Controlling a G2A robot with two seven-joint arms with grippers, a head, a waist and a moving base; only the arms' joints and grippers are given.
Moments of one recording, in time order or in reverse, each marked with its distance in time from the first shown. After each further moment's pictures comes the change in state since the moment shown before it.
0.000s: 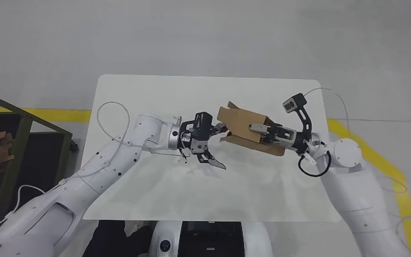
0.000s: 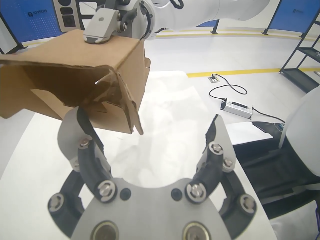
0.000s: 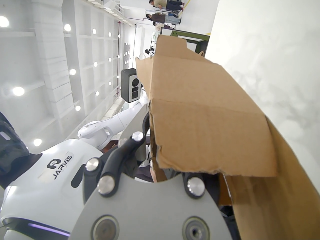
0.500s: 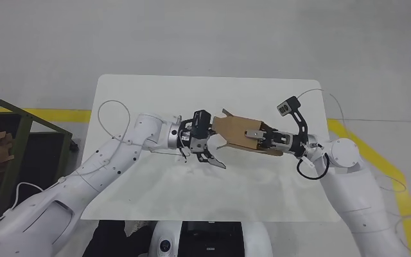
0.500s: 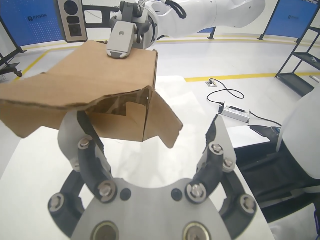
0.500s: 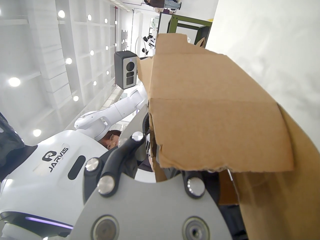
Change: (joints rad) left arm -0.027 0.010 0.035 0.014 -0.028 0.000 0.046; right arm 0.004 0.001 -0.017 -0.012 -0.004 0.003 0.059
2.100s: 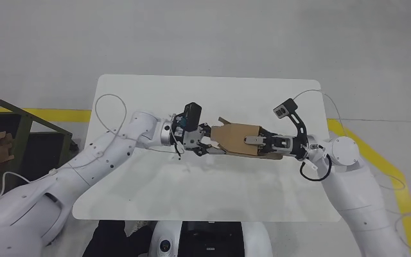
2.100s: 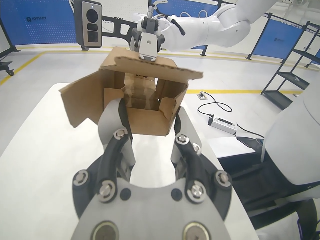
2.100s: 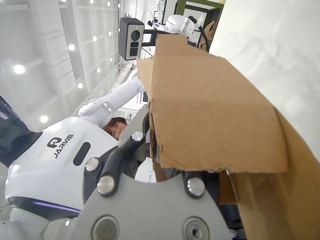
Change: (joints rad) left arm -0.122 0.070 0.173 0.047 -0.138 0.000 0.114; right arm 0.018 0.004 -0.015 0.010 0.038 -0.005 0.094
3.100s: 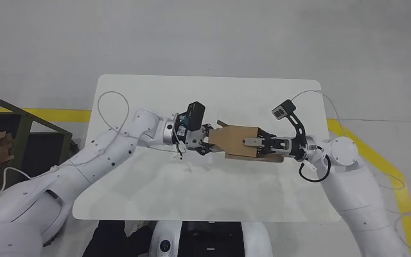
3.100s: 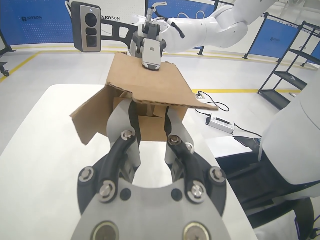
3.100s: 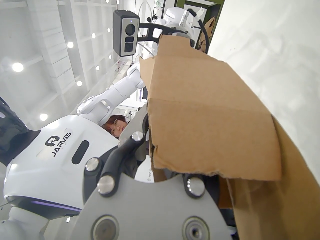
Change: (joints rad) left arm -0.029 -0.011 0.031 -0.004 -0.024 0.000 -0.026; right arm 0.001 0.003 -0.010 -0.004 -0.004 0.000 0.004
